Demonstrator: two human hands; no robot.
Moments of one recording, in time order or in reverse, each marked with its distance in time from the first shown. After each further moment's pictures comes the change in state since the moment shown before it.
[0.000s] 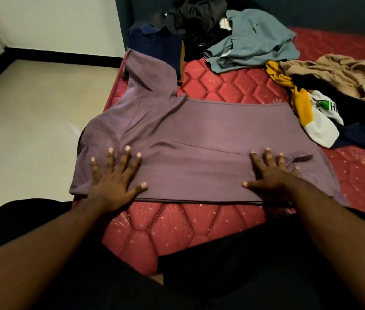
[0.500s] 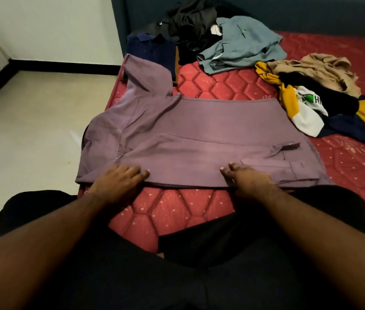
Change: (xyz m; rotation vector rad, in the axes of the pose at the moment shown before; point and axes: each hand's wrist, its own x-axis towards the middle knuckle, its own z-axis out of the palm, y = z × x) left_hand -0.024 0.003 -0.016 0.298 0.063 0.449; right_hand -0.048 -0.046 0.028 -0.238 0.061 -0.236
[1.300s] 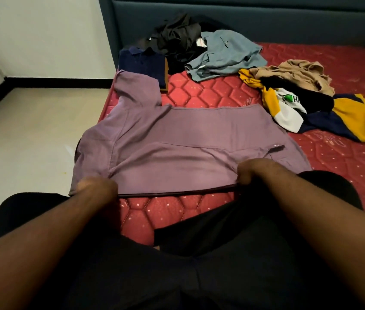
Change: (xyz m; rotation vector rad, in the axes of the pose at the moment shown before) left_hand -0.007 0.029 -0.068 0.005 -0.677 -0.662; right_hand -0.026 0.014 -0.036 -0.057 -0.293 0.194
